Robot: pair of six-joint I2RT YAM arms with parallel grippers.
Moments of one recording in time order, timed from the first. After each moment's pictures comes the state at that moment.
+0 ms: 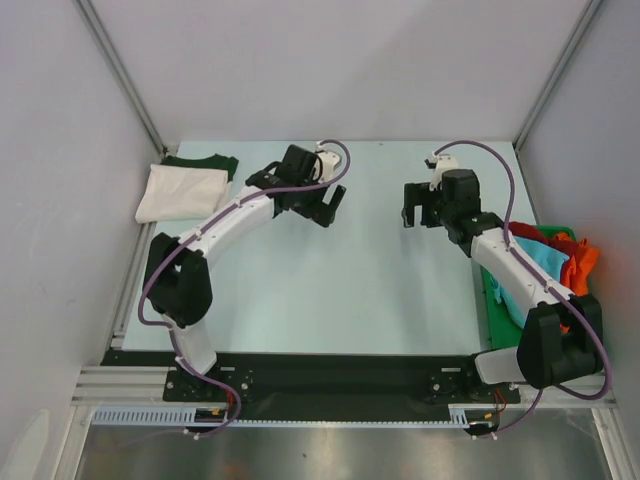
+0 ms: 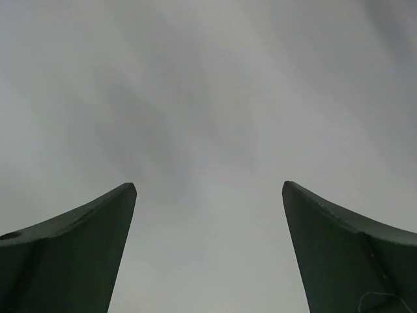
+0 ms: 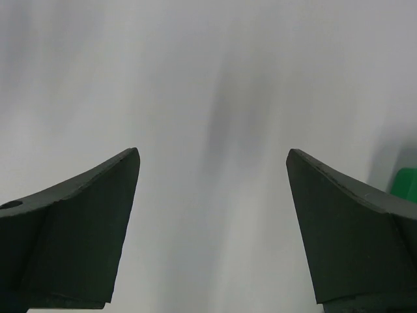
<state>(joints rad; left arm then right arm) -0.56 1.81 1.57 -0.59 0.05 0.03 0.25 1.37 1.03 -0.24 -0.02 0.10</state>
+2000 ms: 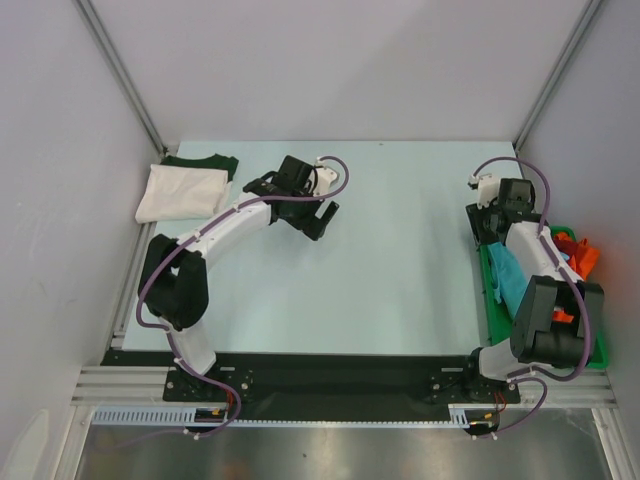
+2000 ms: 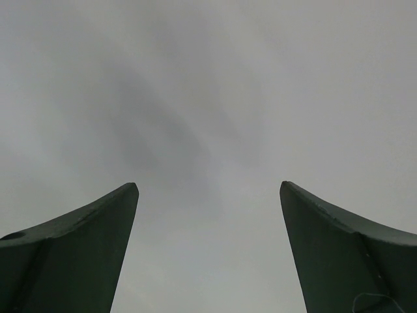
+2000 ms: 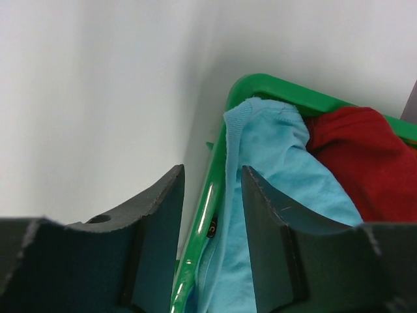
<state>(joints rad) -0.55 1.78 1.46 -0.61 0.07 0.16 -0.16 1.47 1.01 -0.43 -0.09 -0.42</state>
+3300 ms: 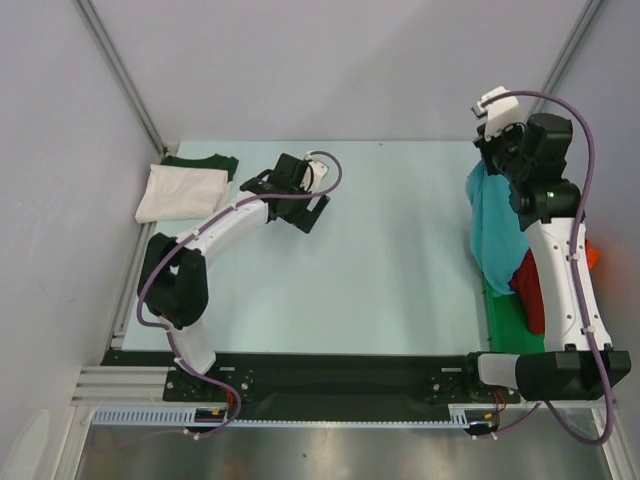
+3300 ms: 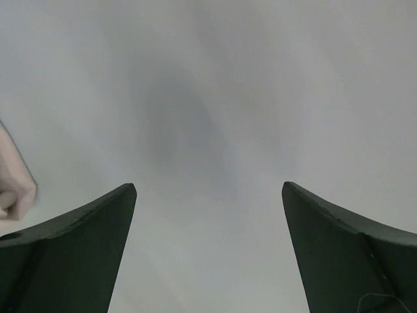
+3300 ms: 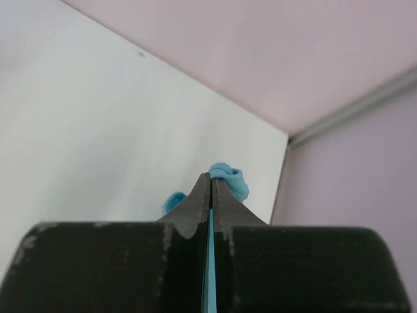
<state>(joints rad) -0.52 1.79 1.46 -0.58 -0.11 0.16 -0.01 1.27 1.49 -0.49 -0.16 -0.49</state>
